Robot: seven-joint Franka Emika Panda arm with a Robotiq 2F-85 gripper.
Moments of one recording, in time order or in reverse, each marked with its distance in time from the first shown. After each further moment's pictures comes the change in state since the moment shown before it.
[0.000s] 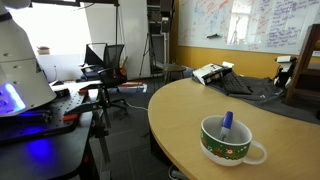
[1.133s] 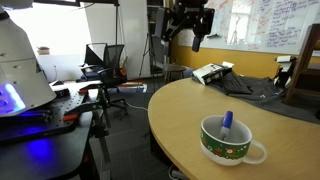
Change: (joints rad) arm -0.109 0.212 -0.149 0.093 0.228 0.047 0.484
